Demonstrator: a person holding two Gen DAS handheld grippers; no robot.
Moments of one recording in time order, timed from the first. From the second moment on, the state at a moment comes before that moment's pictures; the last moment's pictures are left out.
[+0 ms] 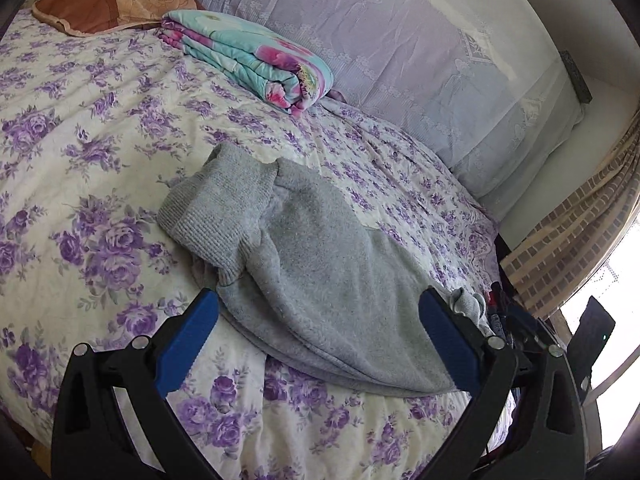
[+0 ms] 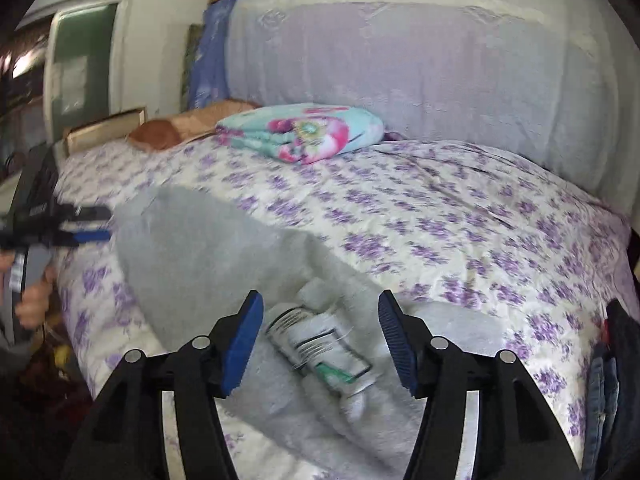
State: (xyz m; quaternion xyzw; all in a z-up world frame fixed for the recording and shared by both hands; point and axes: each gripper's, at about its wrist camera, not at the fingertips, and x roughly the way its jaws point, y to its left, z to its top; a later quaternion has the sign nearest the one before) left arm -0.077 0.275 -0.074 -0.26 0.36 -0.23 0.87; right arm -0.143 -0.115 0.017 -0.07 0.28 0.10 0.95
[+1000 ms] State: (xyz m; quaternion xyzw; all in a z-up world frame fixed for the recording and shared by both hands) left arm -0.024 0.288 -0.098 -0.31 0.41 -0.20 0.83; right arm -0.080 -0.145 -0.072 0.01 0.37 0.09 0.93
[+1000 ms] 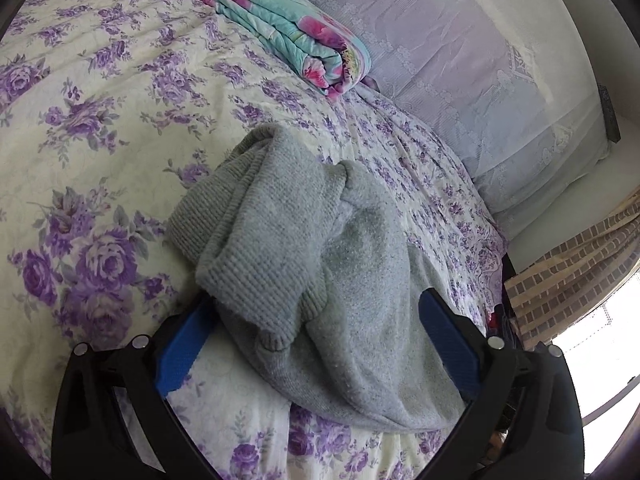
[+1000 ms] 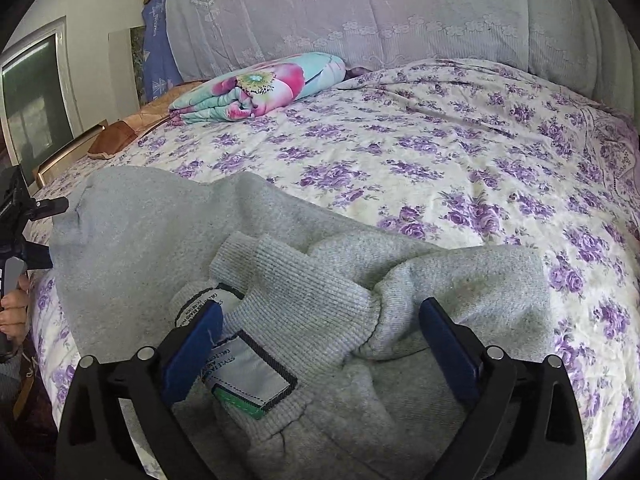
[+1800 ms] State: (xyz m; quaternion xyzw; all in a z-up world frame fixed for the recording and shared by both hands) left arm -0.008 0.299 -0.103 -0.33 0.39 -0.17 0.84; right arm -0.109 -0.161 -0.041 0.05 0.28 0.10 0.95
